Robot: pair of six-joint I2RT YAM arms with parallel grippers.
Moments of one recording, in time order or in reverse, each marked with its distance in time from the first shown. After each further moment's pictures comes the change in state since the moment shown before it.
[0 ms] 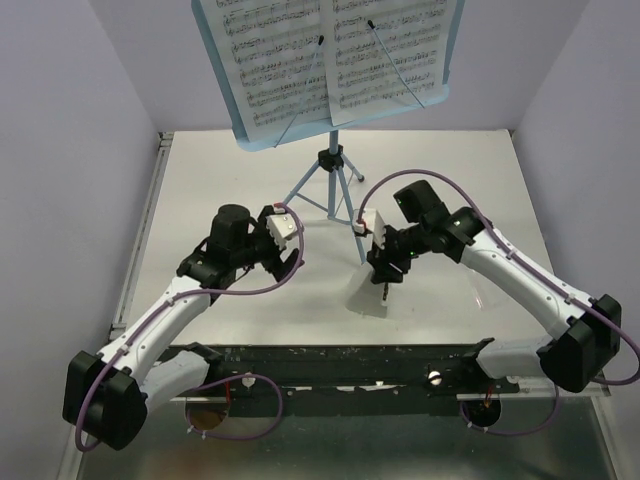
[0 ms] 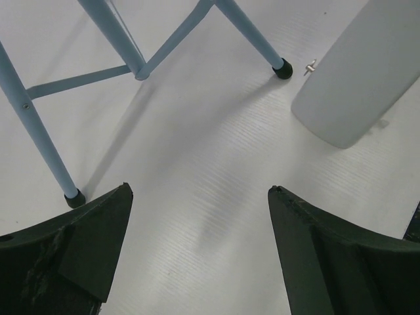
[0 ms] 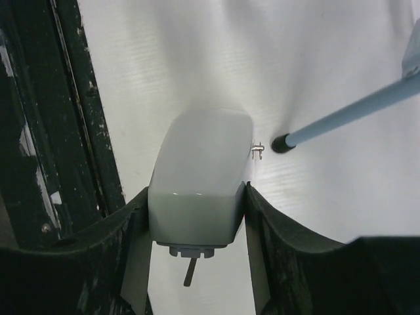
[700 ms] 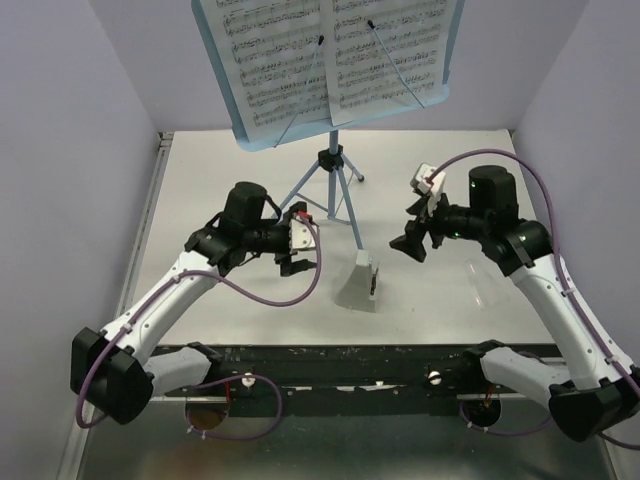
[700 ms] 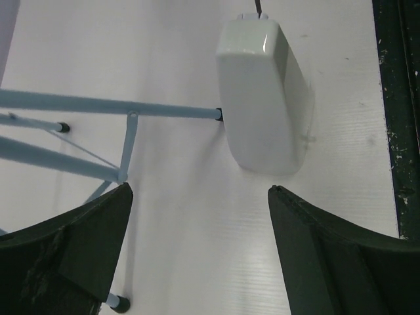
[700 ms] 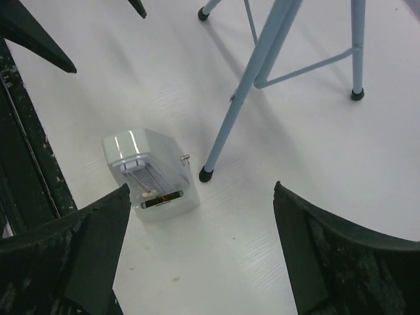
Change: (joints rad) left arm -0.047 0.074 0.182 -0.177 0.304 0.394; right arm -0.208 -0.193 0.038 0.212 -0.081 0.171
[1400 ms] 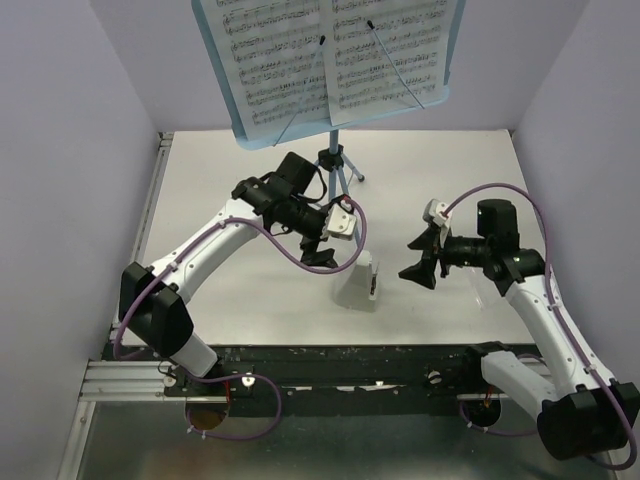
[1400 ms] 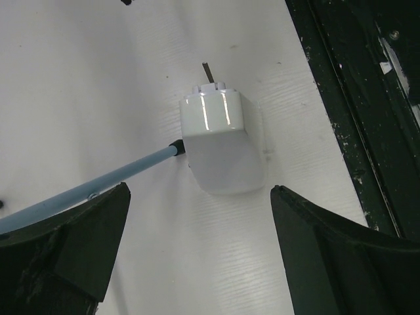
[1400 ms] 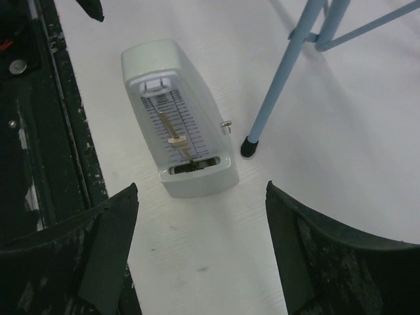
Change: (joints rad) left arm -0.130 0.446 0.558 -0.530 0.096 0.287; right arm -0.257 -0.156 -0.373 0.106 -0.337 -0.077
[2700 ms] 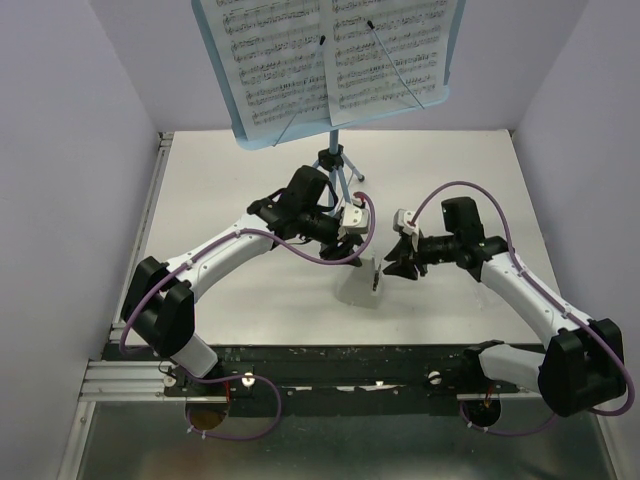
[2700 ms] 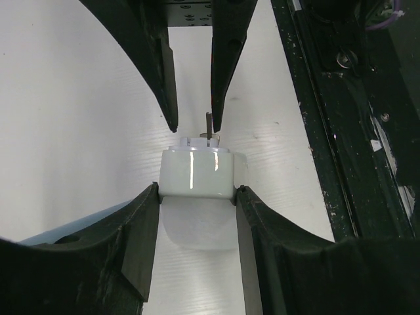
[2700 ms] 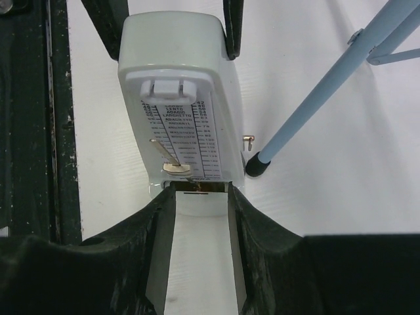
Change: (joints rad) left arm -0.064 0.014 -0.193 0.459 0.046 -0.430; right arm 0.138 0.246 -0.051 0.138 -0.024 -0.208
